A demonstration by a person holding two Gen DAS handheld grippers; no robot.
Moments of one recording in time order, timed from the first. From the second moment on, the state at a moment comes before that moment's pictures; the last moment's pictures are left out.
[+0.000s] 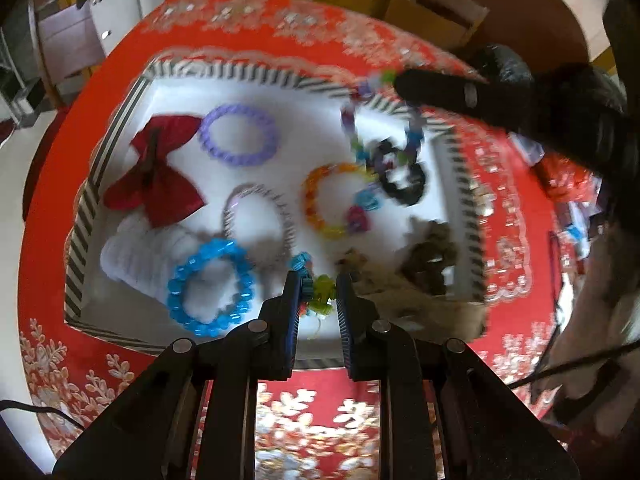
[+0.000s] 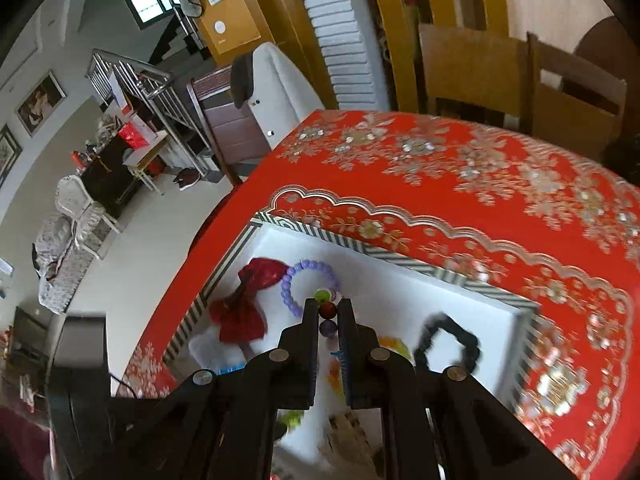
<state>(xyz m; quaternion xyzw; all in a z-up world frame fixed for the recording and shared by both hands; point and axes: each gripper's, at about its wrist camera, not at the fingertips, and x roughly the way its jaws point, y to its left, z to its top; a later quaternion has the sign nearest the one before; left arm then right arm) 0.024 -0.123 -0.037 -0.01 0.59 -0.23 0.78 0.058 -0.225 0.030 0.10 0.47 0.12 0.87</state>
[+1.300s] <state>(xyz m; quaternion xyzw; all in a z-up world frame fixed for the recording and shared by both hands) -0.007 -0.109 -0.014 0.07 0.53 -0.17 0.83 -0.061 -0.267 0.024 0.15 0.45 -0.01 0.88</state>
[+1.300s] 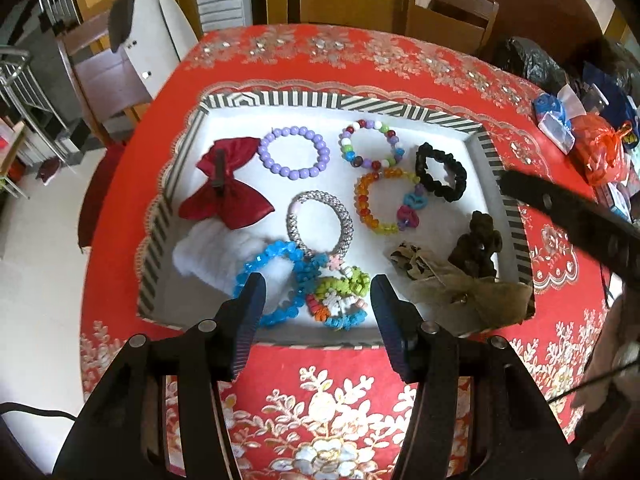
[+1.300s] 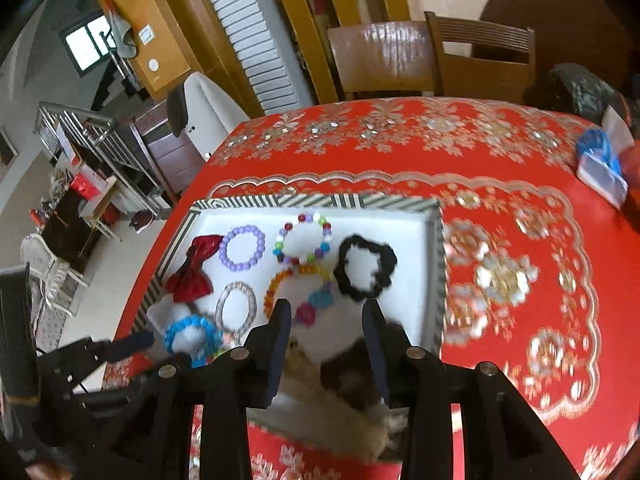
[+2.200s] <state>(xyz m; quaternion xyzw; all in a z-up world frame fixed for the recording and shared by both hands) -0.062 -0.084 0.030 0.07 0.46 -0.12 0.88 -0.141 -0.217 0.042 0.14 0.42 -0.01 0.89</state>
